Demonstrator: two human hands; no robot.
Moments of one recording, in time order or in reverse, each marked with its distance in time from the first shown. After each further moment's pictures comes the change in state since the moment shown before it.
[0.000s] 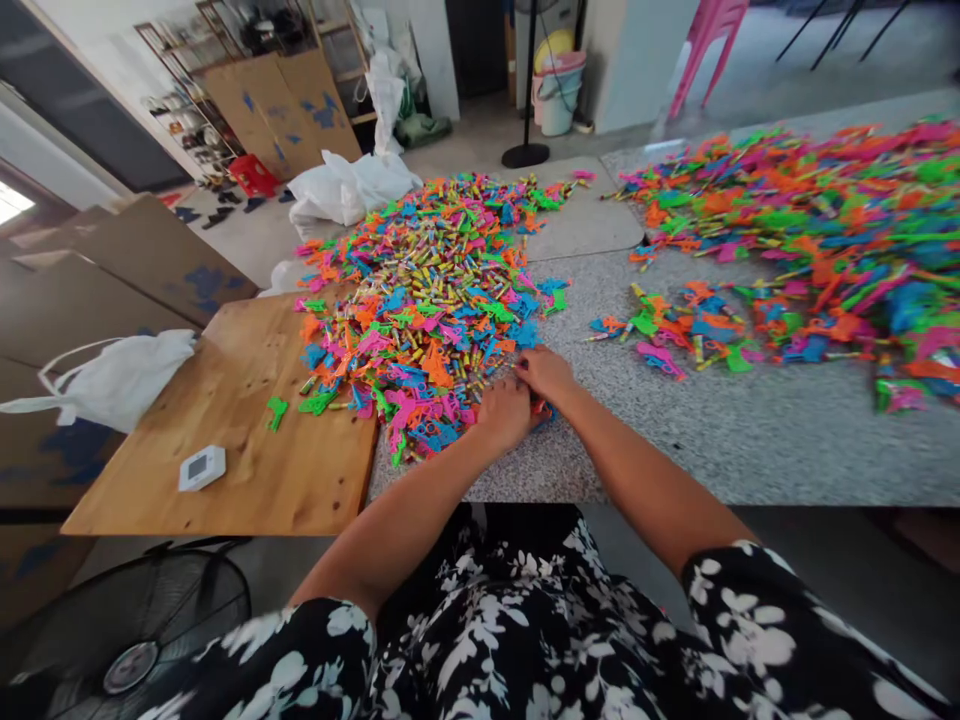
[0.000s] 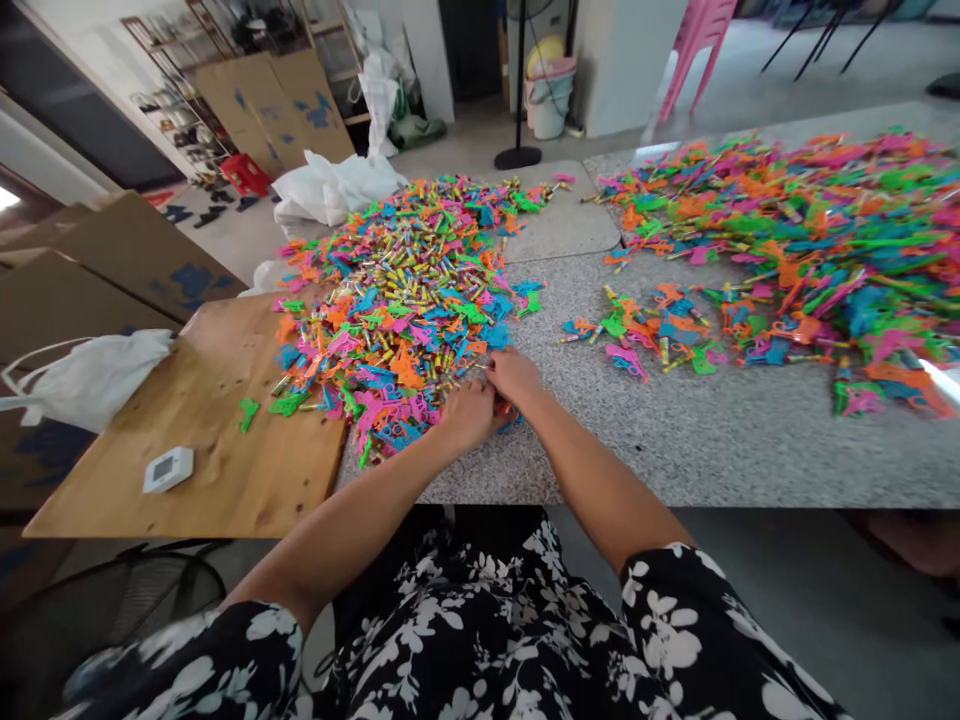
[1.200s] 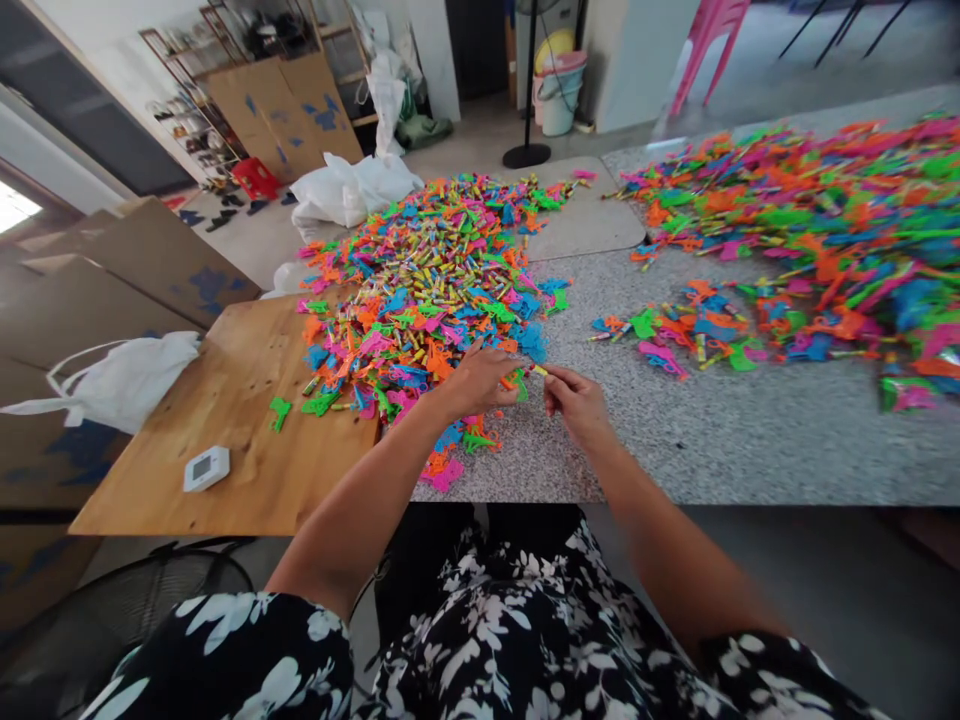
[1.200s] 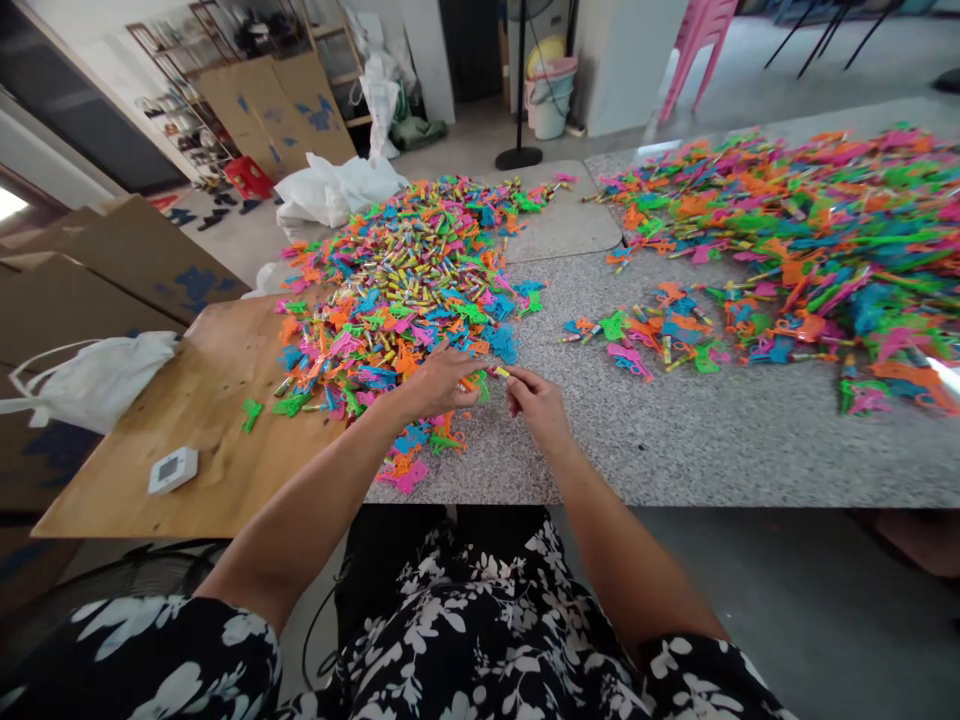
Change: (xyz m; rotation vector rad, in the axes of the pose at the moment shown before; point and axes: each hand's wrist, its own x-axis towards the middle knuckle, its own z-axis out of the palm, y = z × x) left_hand 0.015 -0.047 -0.080 0.016 -0.029 0.424; right_hand -0.087 -0.006 -0.009 1.209 0.209 0.121
